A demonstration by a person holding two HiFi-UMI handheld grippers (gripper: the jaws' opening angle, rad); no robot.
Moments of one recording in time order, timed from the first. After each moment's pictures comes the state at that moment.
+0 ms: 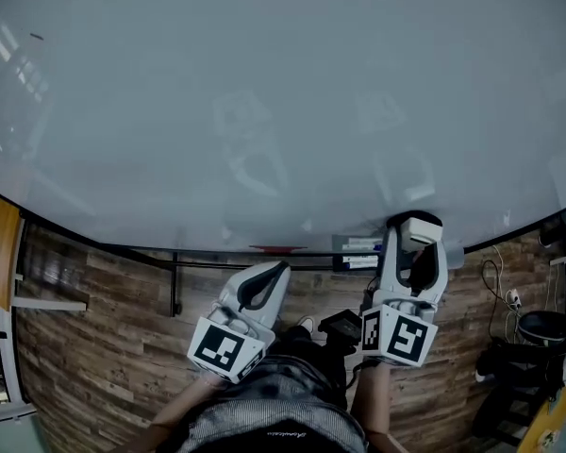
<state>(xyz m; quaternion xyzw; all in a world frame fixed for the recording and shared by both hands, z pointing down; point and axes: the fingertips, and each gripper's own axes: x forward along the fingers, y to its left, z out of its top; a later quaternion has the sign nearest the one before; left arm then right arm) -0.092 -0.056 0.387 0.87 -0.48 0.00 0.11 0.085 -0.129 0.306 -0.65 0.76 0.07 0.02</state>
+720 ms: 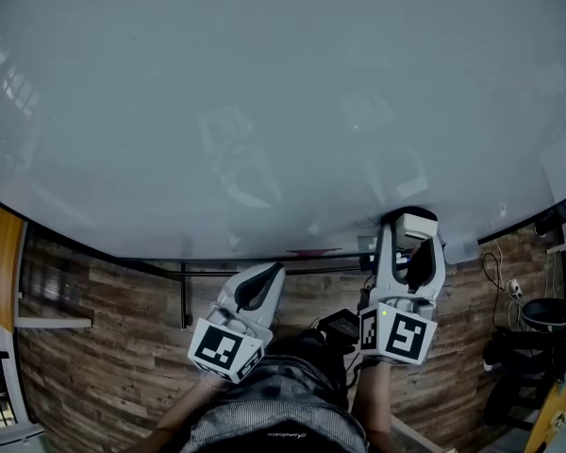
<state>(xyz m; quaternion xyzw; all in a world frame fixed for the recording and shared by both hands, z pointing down) -0.193 -0.036 0.398 0.87 -0.48 -0.01 0.11 -0.018 -0.102 0.297 -0.66 0.75 0.08 0.01</state>
